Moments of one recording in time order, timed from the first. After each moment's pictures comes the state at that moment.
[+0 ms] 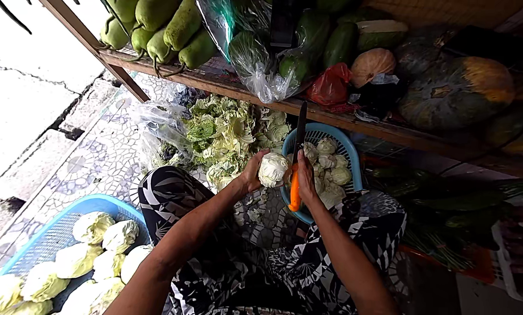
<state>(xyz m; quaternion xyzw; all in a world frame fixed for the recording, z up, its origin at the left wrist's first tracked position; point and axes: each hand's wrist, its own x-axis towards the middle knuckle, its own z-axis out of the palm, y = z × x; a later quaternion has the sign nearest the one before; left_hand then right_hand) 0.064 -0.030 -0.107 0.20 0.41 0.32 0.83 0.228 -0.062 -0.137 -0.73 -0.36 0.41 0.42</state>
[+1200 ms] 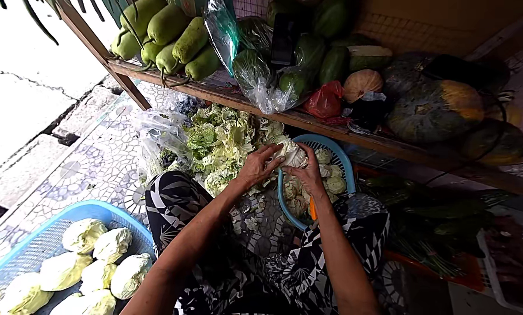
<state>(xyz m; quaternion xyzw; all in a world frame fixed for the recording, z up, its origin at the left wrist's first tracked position) 0.052 -0.013 -0.096 0.81 0.33 0.40 0.27 0.245 -0.053 -0.102 -0.55 -0.52 0.40 0.52</state>
